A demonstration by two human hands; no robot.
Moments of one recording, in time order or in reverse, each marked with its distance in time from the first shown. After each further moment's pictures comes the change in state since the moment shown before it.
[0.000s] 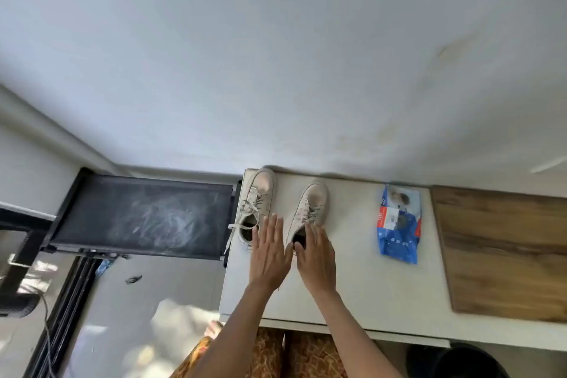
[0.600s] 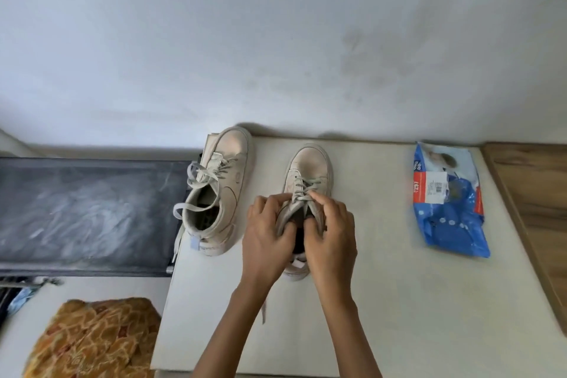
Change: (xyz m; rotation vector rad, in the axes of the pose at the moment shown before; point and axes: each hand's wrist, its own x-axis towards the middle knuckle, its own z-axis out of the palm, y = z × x) left_hand 0.049 -0.017 0.117 -0.637 0.281 0.023; right_hand 0.037 0.060 0.091 0.508 0.367 0.142
